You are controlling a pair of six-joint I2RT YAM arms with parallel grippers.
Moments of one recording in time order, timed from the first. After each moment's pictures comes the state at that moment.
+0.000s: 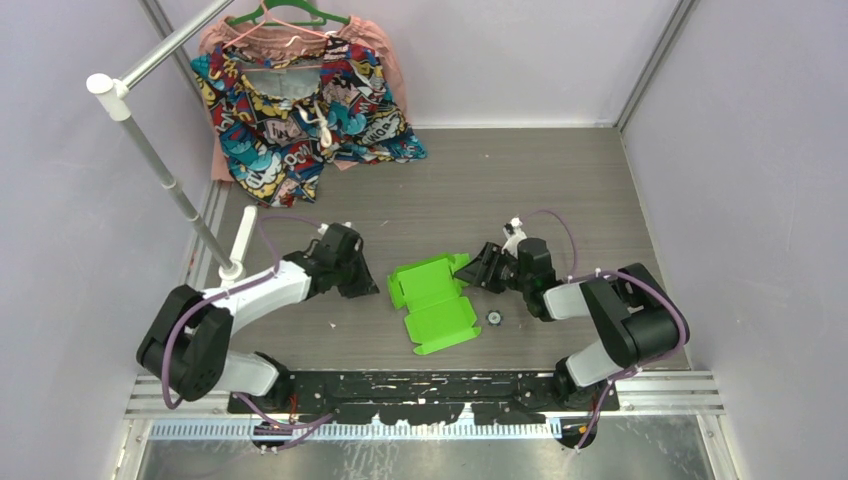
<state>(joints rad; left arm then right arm) -0.54 1.36 0.67 -0.29 0.09 -0.82 0.33 1.52 0.30 0.71 -0.49 0.76</state>
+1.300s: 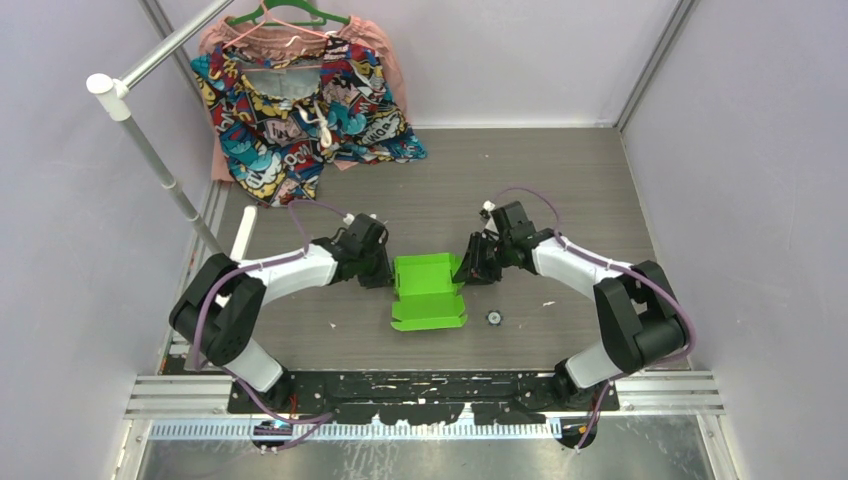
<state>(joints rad) -0.63 1.58 0.83 -0.25 0.06 -0.81 0.42 1.48 0.78 -0.27 -0.48 0.64</state>
